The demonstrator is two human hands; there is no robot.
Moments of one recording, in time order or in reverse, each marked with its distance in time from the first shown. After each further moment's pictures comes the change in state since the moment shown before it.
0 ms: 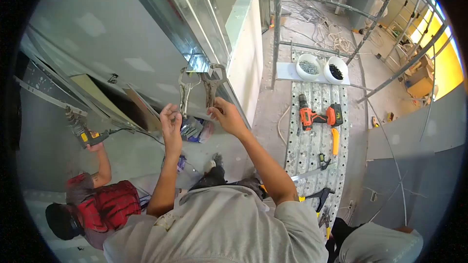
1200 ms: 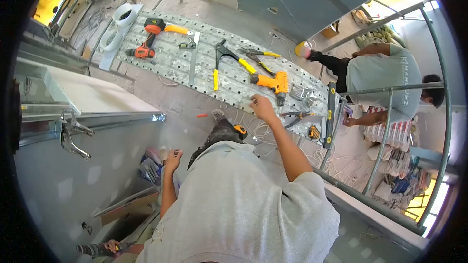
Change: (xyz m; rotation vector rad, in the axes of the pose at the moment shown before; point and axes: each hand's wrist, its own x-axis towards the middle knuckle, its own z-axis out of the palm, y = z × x) left_hand -0.189 -0.266 -0.020 0.637 -1.605 -0.145; right_hand -0.594 0.057 0.103 -0.645 1.364 0.921
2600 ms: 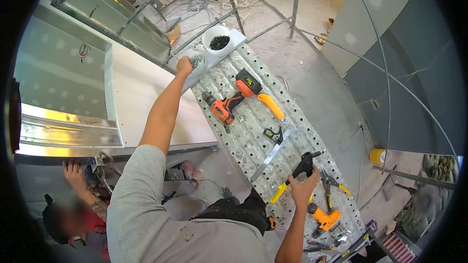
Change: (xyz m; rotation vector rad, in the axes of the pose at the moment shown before) left_hand 0.520 0.279 -0.463 0.500 0.945 0.046; right_hand 0.229 -0.131 0.034 0.047 0.138 0.161
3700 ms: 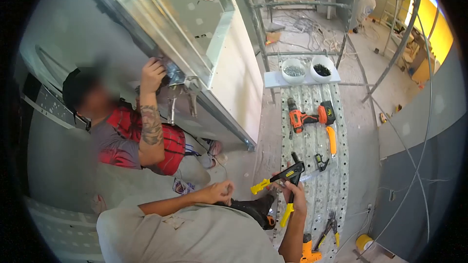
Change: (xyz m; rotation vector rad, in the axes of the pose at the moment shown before) left_hand -0.645 0.031 -0.261 -1.067 -0.827 -0.286; right_hand -0.064 -0.114 0.021 1.152 -1.423 0.017
